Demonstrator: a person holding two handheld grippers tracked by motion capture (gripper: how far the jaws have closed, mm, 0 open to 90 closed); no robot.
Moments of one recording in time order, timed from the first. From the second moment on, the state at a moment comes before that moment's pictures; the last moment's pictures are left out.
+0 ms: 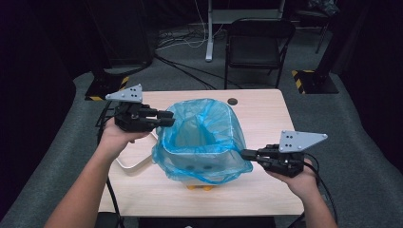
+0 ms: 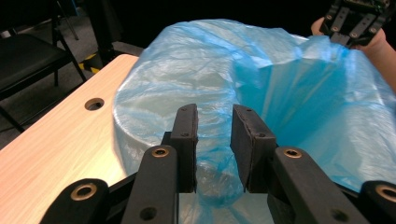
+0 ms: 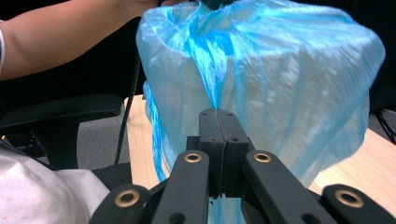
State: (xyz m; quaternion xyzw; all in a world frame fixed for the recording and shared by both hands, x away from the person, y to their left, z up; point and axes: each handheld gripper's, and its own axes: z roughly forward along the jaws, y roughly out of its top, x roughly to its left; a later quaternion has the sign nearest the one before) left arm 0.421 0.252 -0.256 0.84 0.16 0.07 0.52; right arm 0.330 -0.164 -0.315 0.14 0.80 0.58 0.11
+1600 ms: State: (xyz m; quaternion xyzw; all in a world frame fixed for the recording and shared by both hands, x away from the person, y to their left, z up) left arm 0.430 0.142 -0.226 0.89 0.07 0.06 0.46; right arm 0.320 -0.154 -0.308 0.14 0.79 0.59 0.13
